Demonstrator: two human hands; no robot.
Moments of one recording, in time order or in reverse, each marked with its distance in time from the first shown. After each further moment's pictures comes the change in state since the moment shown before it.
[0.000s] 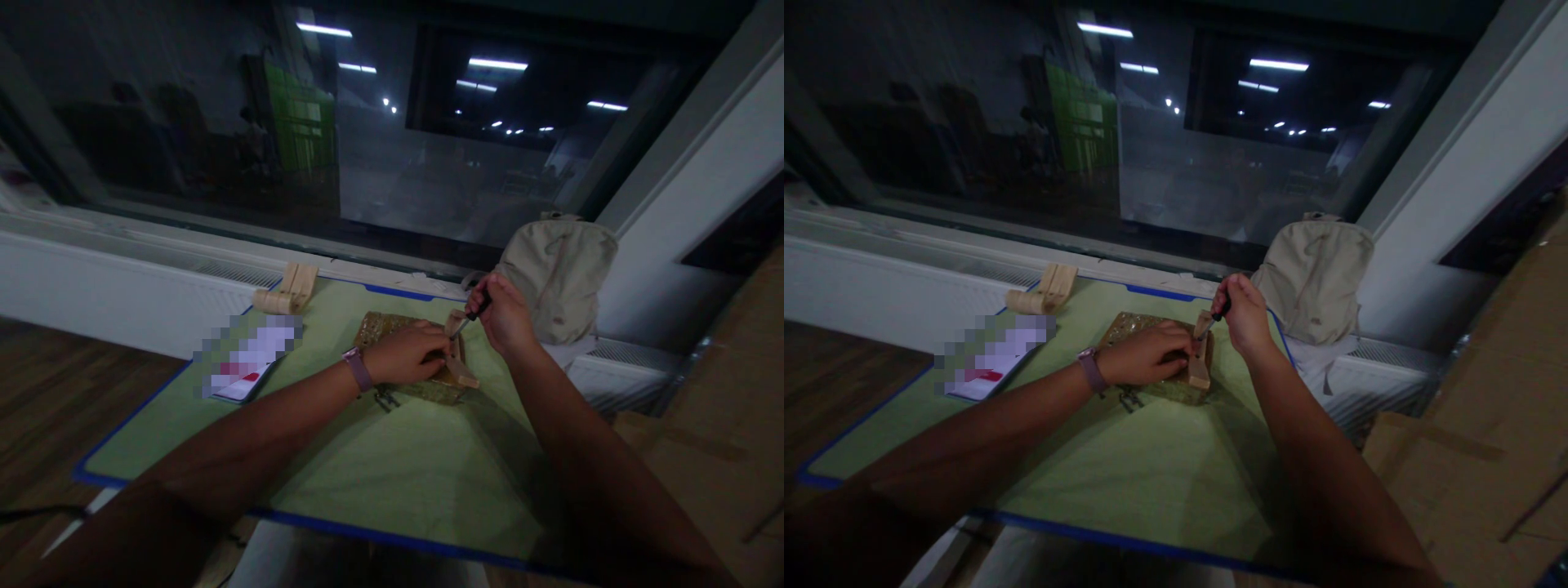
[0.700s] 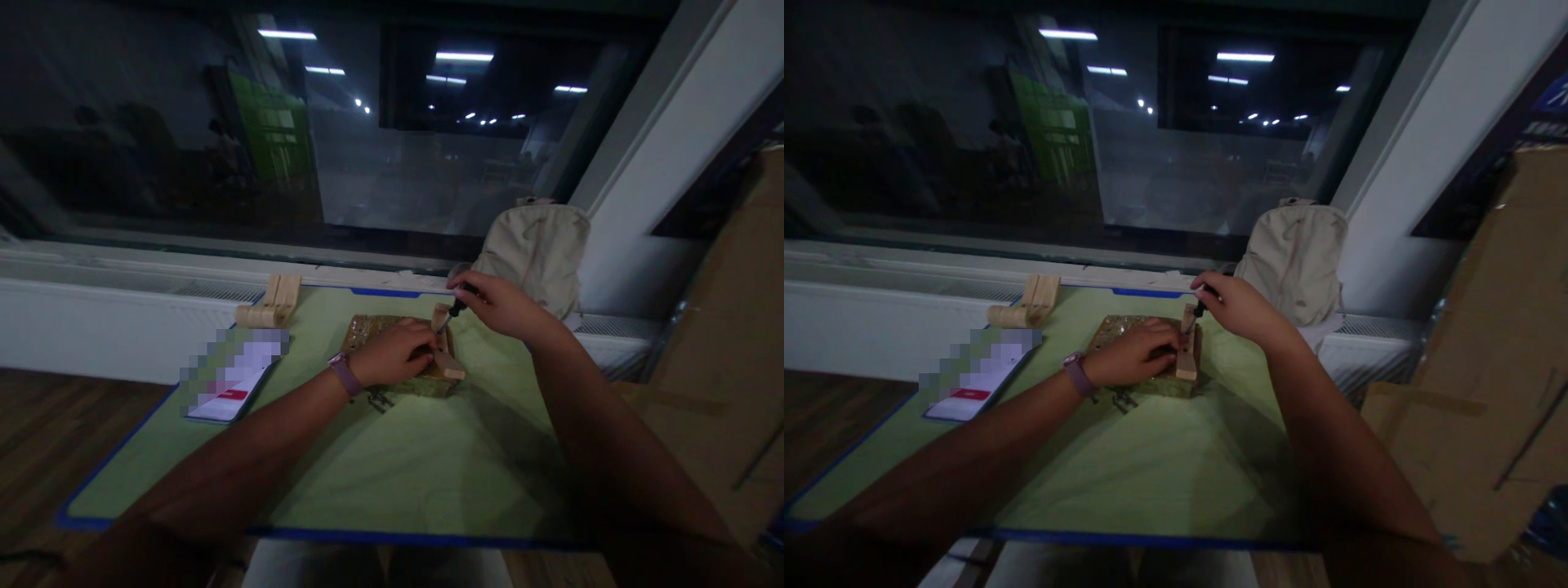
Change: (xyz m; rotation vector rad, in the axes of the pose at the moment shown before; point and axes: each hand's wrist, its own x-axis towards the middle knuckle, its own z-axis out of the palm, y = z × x) left_hand -0.001 0.001 -0.001 -0.013 0.006 0.006; right_hand -0.009 -0.052 -0.025 -1.032 -0.444 -0.255
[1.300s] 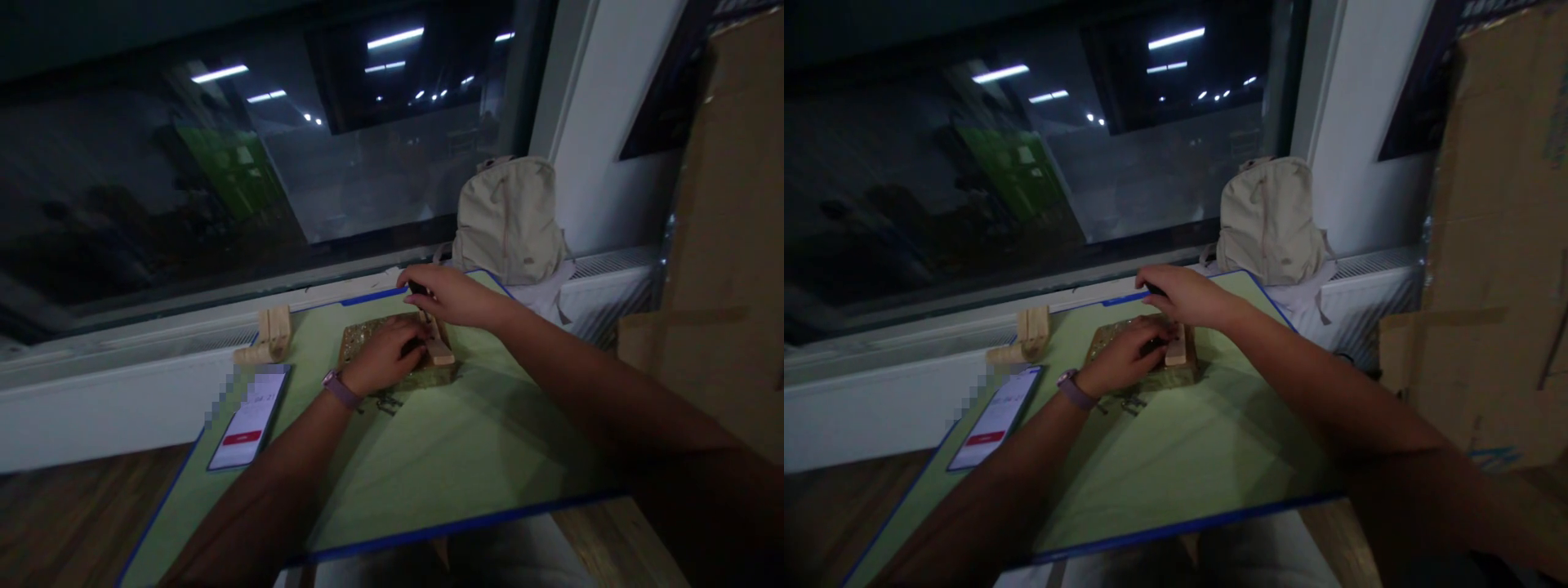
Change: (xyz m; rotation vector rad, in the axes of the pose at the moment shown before) left_hand -0.002 0.000 -0.001 0.039 -0.013 -0.053; right_hand 0.006 -0.027 0.028 -0.060 0.024 -0.134
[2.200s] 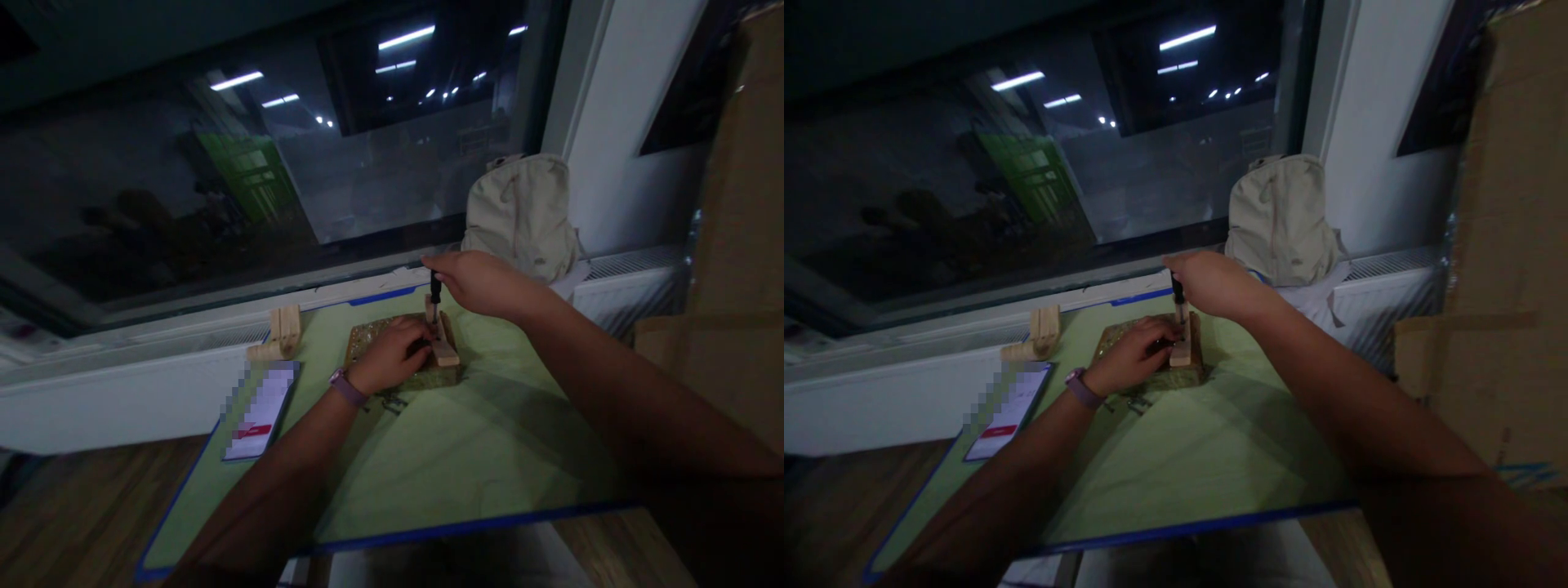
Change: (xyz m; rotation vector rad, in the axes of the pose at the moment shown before) left_hand -0.001 -0.004 0.001 0.000 0.001 0.019; right_hand -0.006 0.004 -0.023 -0.208 0.014 0.174
